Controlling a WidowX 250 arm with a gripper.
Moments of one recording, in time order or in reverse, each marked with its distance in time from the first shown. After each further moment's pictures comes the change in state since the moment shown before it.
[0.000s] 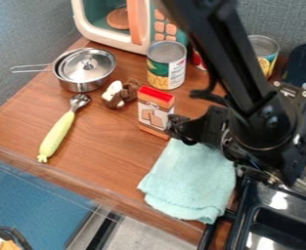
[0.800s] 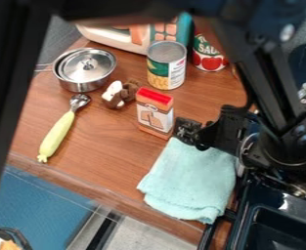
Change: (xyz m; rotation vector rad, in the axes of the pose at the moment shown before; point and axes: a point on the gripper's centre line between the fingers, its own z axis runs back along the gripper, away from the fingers) arm 0.003 -0.003 0.011 0.156 -0.053 0.106
